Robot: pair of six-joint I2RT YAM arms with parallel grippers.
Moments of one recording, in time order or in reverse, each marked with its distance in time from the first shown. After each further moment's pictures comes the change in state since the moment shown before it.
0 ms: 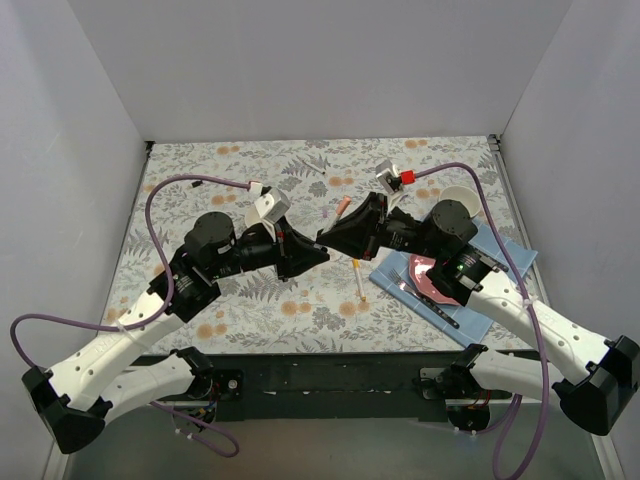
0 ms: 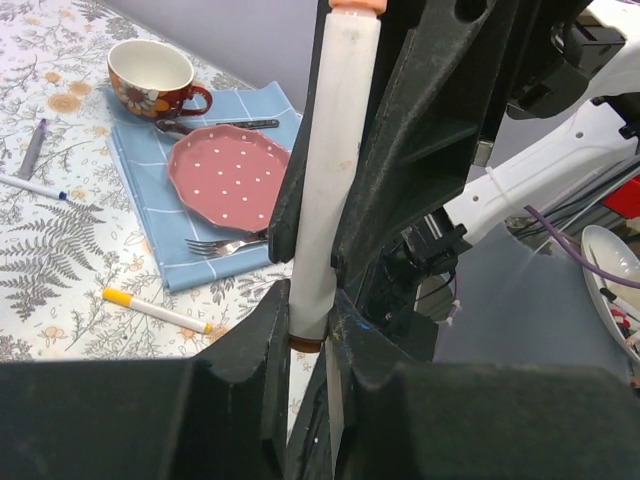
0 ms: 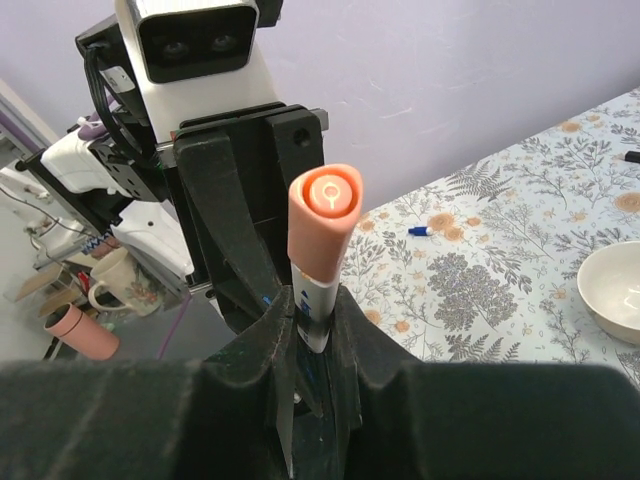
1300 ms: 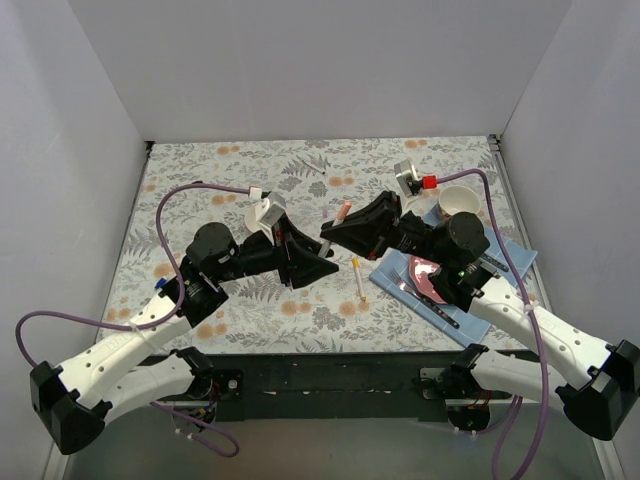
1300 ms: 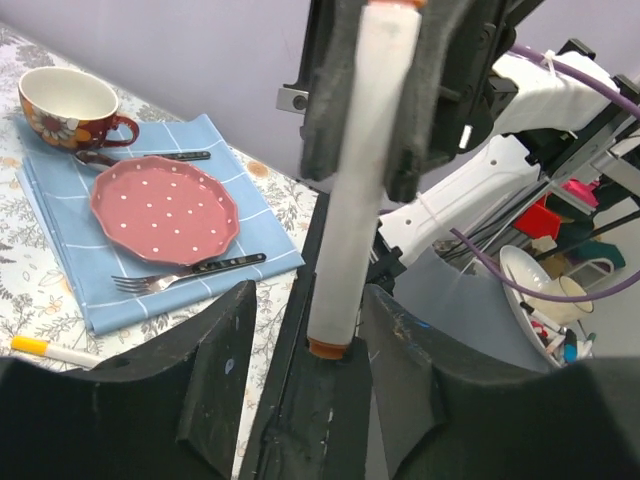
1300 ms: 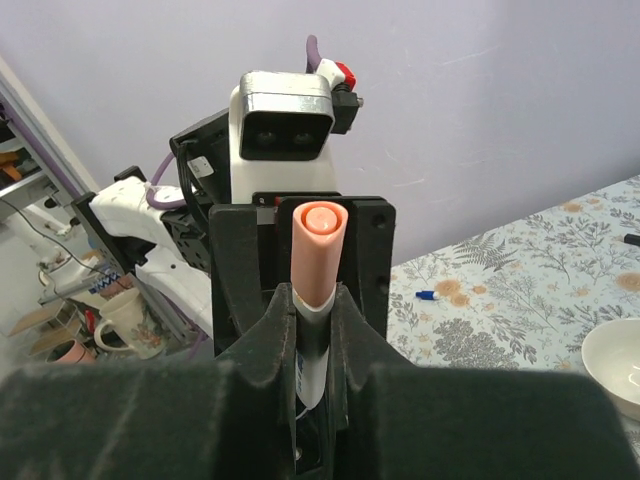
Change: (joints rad) left arm 0.000 -0.011 -0.147 0.313 0.105 -0.182; right arm 0.000 -0.037 -0.065 0.224 0.039 0.063
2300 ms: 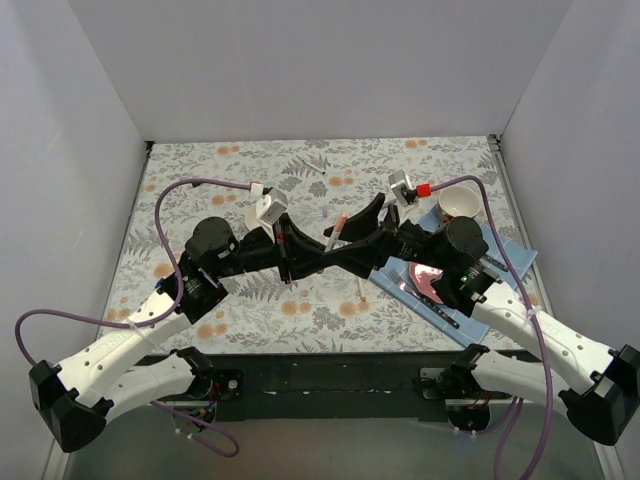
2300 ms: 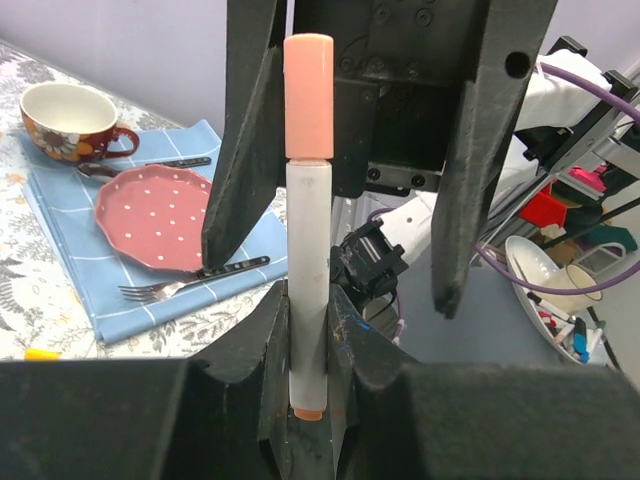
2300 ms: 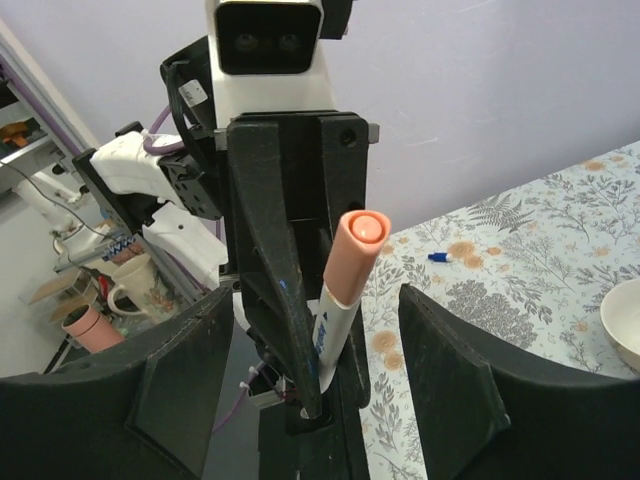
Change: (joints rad) left arm 0.000 0.025 0.065 -0.053 0.018 0.050; right arm -0.002 -0.031 -0.043 -0.055 -0.052 -0.010
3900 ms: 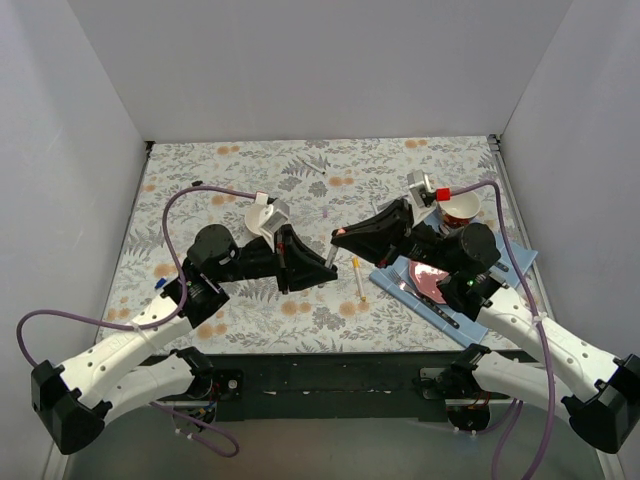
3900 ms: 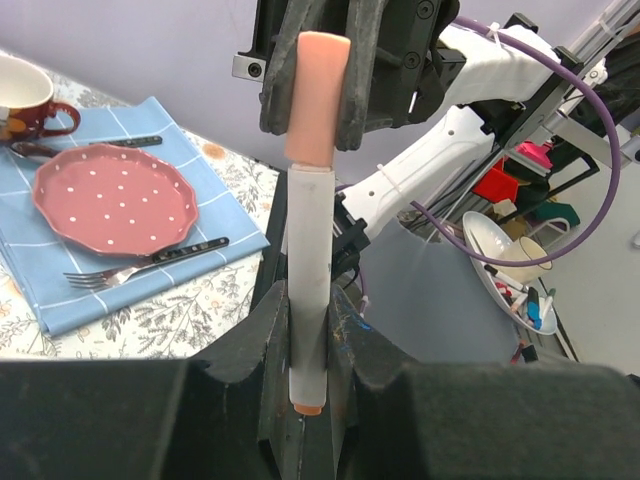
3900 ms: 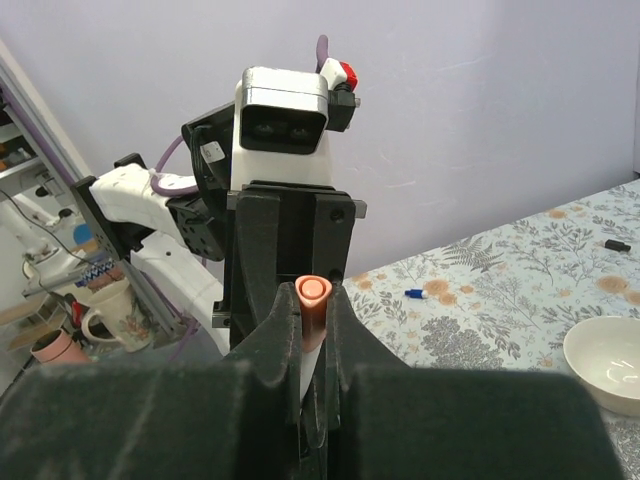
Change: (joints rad) left arm 0.000 -0.034 -0.088 0.078 0.090 -0.069; right arm -0.013 -0.053 -0.018 0.042 0.023 -0.030
